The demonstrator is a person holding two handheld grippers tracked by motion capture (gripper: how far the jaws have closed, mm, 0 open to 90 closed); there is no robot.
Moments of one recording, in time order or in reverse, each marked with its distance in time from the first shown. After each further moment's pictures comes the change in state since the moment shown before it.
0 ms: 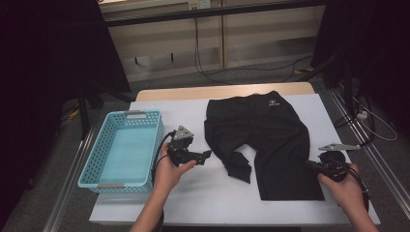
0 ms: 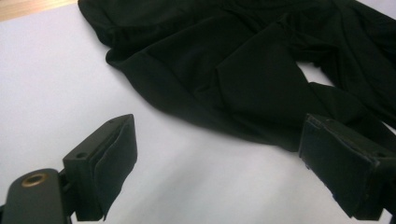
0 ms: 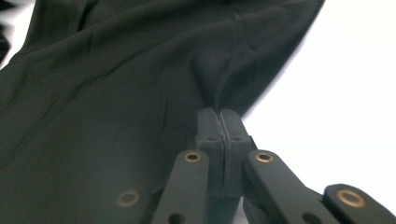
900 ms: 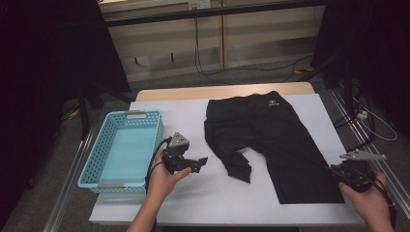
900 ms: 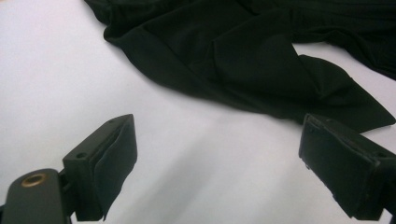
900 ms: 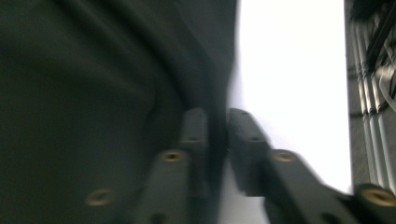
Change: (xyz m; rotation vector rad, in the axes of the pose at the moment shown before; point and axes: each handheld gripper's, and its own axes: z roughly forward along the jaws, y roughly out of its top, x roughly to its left) left arm -0.003 -0.015 -0.016 0.025 -0.004 0.012; right arm -0.010 -0.017 -0.038 -0.031 -0.160 -0.075
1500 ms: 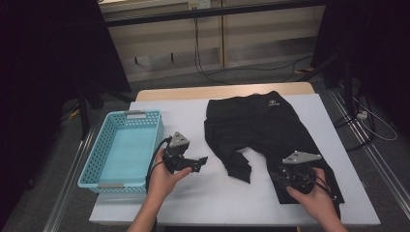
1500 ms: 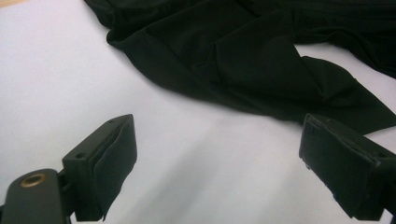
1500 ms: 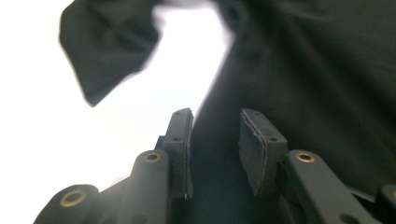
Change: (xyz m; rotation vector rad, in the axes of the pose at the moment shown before) left arm 0.001 -0.001 -0.001 0.000 0.019 0.009; right arm 0.115 0.026 0.032 -0.011 0.268 -0.175
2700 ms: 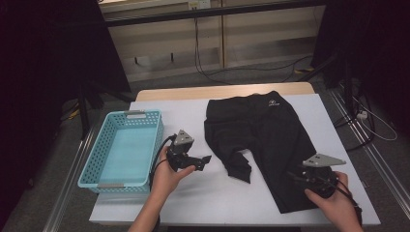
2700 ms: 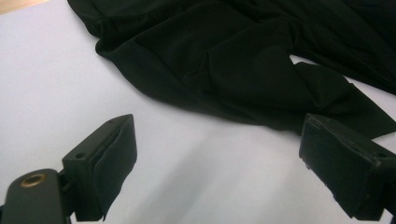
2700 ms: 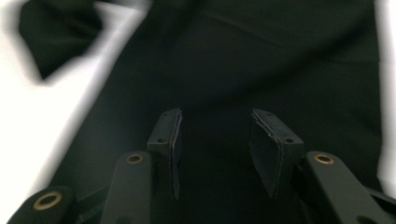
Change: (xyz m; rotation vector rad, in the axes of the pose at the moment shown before) left arm -0.004 0.008 0.011 0.006 -0.018 0.027; right arm -0.039 -0.023 -0.033 -0.052 -0.139 0.025
